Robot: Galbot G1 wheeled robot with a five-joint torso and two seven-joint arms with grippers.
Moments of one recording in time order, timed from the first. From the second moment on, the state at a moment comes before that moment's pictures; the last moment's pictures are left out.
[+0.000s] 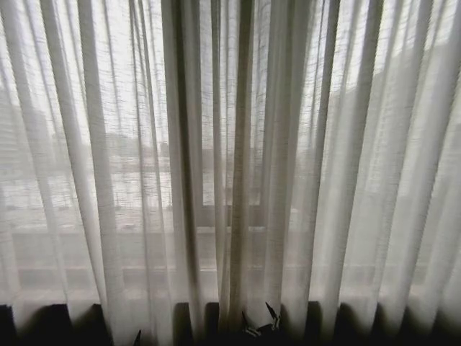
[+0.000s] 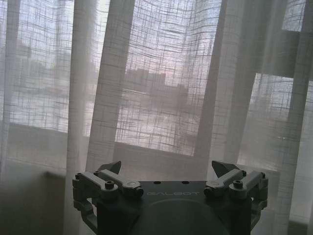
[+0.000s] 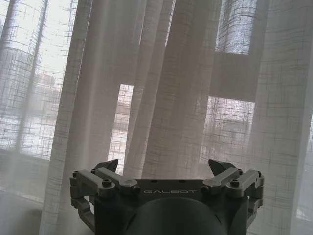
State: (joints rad) left arm 1.51 -1.36 -0.72 -1.77 -0.40 -0.12 0.05; right arm -1.28 1.37 0.31 1.68 -0.01 0.20 0.03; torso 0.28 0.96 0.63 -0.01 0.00
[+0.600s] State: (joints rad) left arm 1.51 -1.36 -0.72 -1.77 -0.40 -0.13 0.05; right arm -1.28 1.37 0.32 1.65 0.00 0.24 -0.01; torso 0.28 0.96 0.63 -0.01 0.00
